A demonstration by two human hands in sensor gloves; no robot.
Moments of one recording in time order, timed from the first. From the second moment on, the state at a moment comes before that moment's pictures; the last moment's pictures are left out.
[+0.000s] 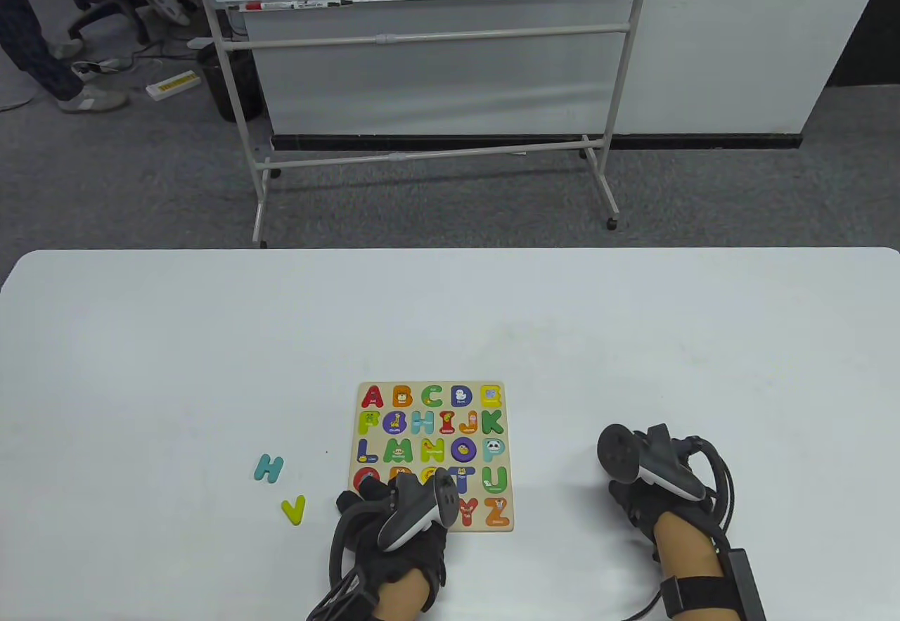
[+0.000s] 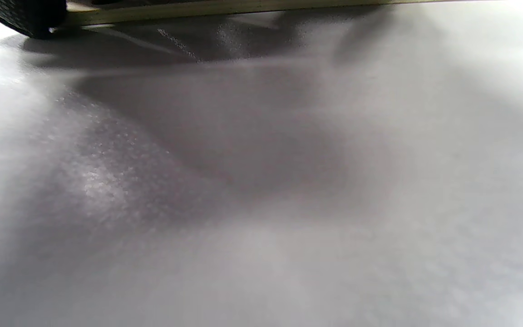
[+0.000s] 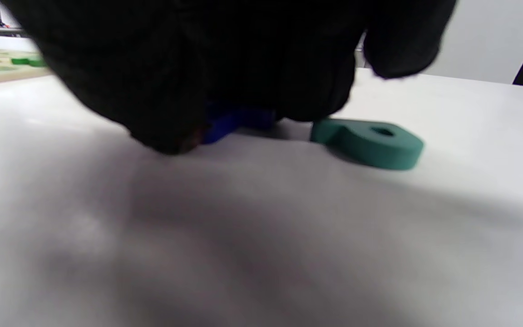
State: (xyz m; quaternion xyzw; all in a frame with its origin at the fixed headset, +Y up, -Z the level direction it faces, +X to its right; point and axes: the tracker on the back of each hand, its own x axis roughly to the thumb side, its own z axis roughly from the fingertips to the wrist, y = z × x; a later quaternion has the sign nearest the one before) left_hand -0.089 -0.792 -0.305 -0.26 0.01 -0.04 0.97; right_hand 0.220 -0.768 -0.363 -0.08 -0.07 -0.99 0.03
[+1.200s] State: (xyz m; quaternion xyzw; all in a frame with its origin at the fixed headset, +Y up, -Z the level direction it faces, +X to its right) left_hand -0.089 -0.793 -0.305 -0.26 0.01 -0.04 0.97; right_hand 0.038 -0.763 -0.356 -0.25 -0.02 -0.97 -0.03
